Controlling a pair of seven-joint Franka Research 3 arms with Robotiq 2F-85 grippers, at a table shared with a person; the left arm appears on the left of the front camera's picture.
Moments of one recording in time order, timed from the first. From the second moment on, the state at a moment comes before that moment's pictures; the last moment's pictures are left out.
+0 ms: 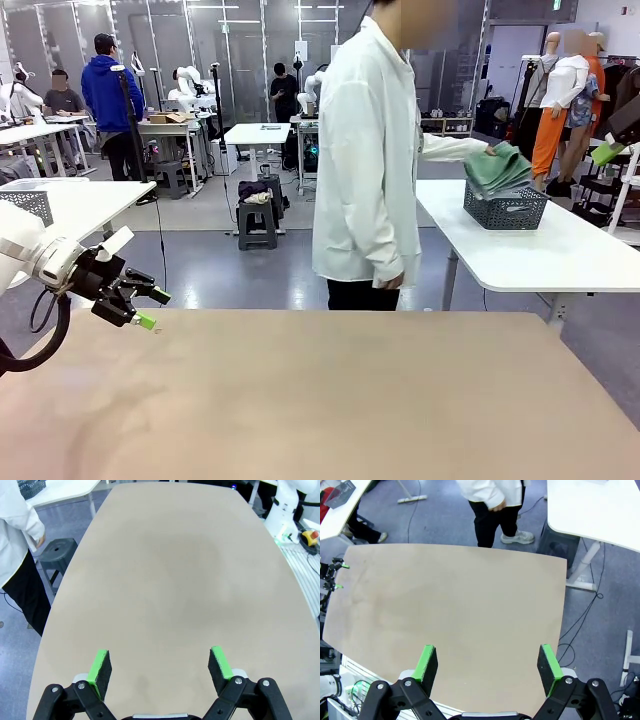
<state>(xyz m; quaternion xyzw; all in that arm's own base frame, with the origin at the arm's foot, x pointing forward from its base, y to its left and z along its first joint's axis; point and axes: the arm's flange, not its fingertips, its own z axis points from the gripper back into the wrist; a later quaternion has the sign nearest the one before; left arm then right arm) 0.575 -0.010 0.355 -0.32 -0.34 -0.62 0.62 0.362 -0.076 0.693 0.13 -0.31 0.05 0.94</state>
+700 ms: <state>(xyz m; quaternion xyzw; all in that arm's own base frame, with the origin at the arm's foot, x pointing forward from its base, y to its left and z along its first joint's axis) 0.575 -0.010 0.355 -0.32 -0.34 -0.62 0.62 0.362 -0.076 0.693 0.13 -0.31 0.05 0.94</state>
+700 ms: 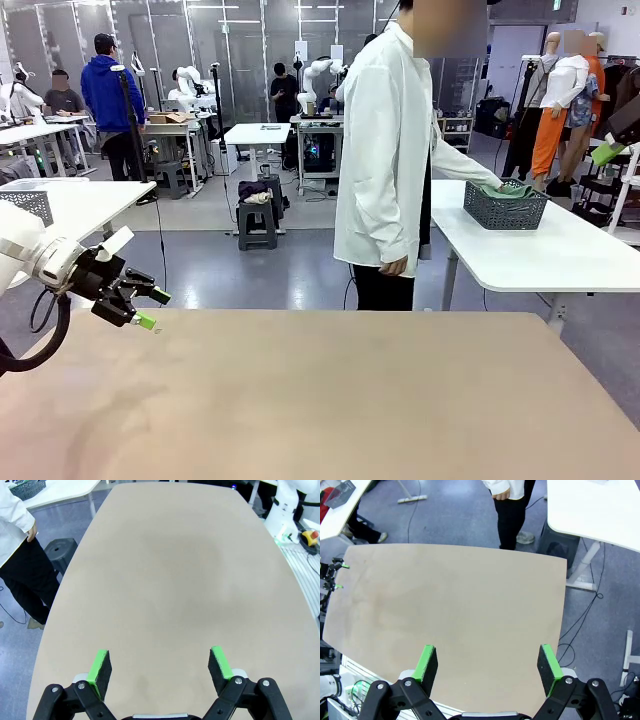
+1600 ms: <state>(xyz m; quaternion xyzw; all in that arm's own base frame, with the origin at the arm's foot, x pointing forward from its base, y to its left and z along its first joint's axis) 0.575 -0.010 0.355 -0.32 -0.34 -0.62 0.62 0.362 -0.076 0.693 0.13 -0.31 0.05 0.94</state>
